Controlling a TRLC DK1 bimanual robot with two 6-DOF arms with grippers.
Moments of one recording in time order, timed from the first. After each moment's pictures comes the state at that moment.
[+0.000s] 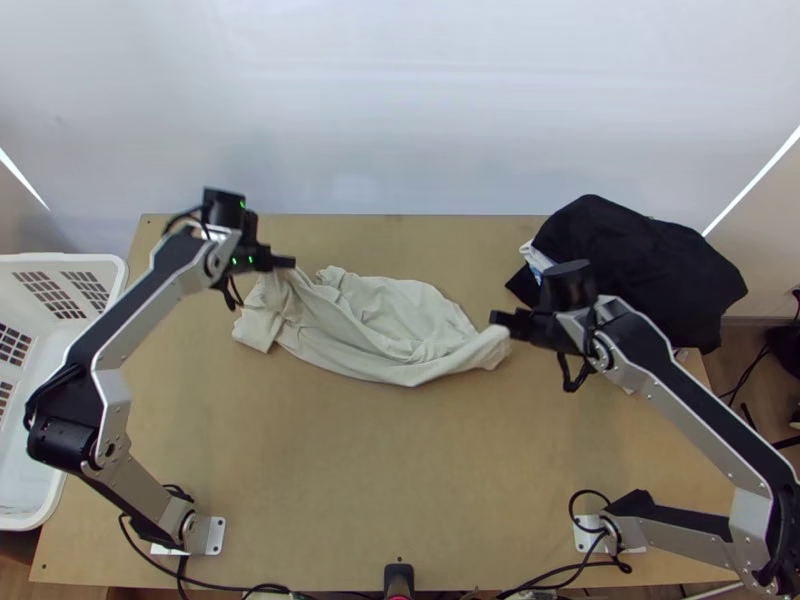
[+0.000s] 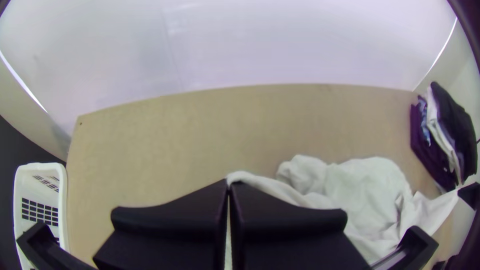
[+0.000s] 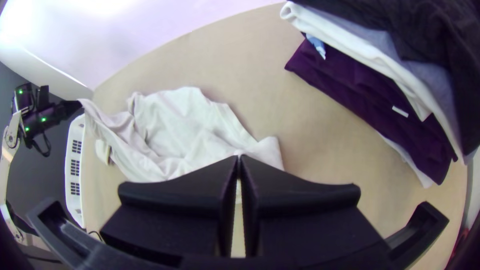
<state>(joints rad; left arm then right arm) -0.19 1.74 1.51 -0.58 -0.08 -0.06 0.45 1.32 1.07 -0.63 -0.04 0.62</state>
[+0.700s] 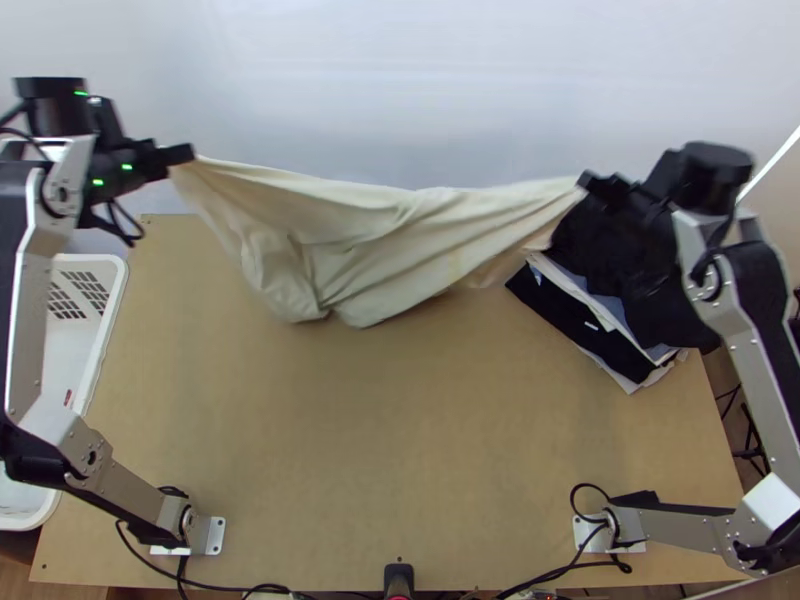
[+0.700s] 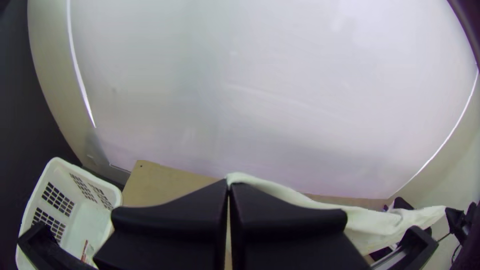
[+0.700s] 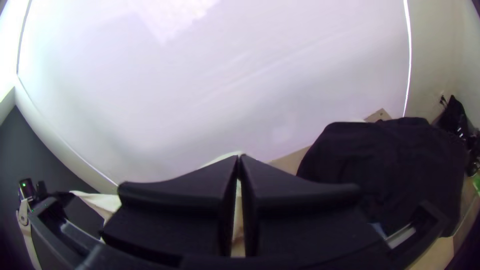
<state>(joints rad) -0.01 1.68 2.21 -1.04 -0.06 -0.24 0.19 1.40 1.65 -0.63 -0.03 0.58</state>
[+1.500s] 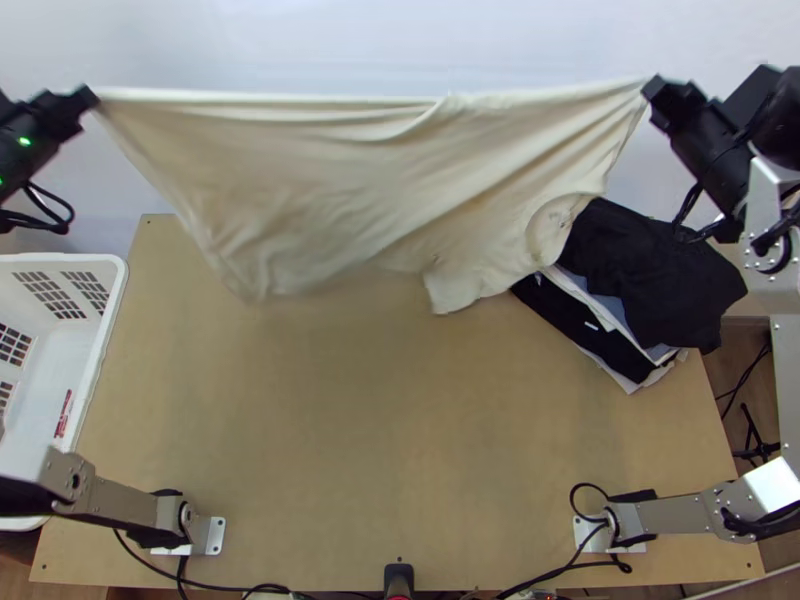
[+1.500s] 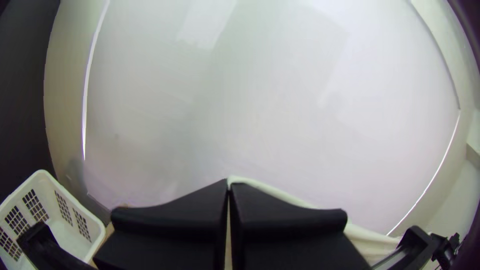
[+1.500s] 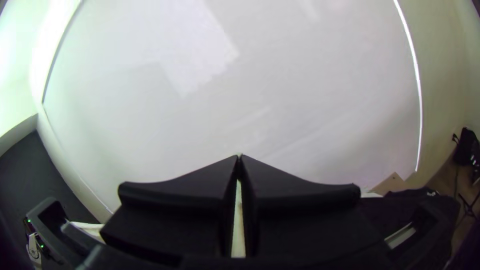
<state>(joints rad) 0.15 1.57 2.25 -0.84 0.07 -0.40 0.18 1.51 2.07 -0.60 0.04 0.57</state>
